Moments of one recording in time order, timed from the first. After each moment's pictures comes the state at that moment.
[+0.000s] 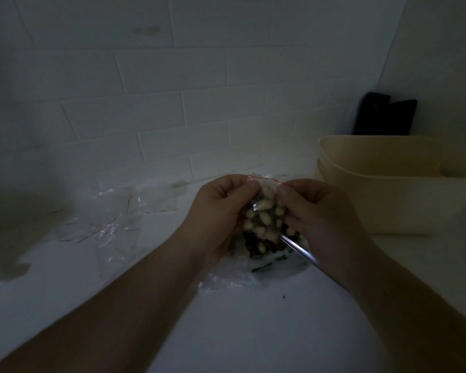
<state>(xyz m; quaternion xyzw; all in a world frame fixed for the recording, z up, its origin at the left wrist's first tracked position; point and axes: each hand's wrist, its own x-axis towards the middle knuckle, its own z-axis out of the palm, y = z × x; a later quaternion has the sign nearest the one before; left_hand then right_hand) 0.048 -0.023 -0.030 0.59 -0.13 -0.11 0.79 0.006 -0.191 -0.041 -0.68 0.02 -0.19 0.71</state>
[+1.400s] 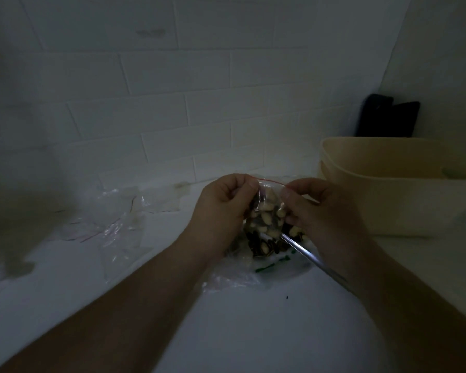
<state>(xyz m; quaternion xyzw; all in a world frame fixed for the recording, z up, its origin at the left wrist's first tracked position) 0.060 -0.021 -0.040 0.68 -0.21 0.00 0.70 0.009 -0.193 -0.040 -0.73 0.03 -0.21 0.66</state>
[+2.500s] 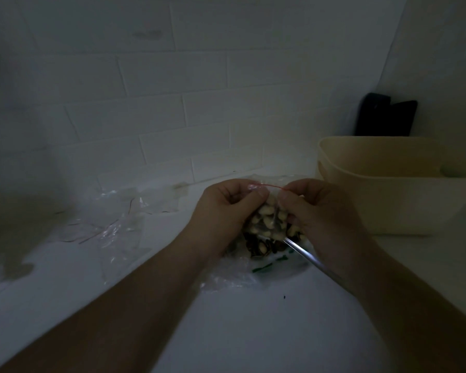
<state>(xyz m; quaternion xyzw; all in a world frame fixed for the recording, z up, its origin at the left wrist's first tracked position) 0.057 -0.023 -0.040 0.66 -0.20 -0.05 0.73 0.001 -0.190 -0.034 -0.72 0.03 -0.20 0.67</state>
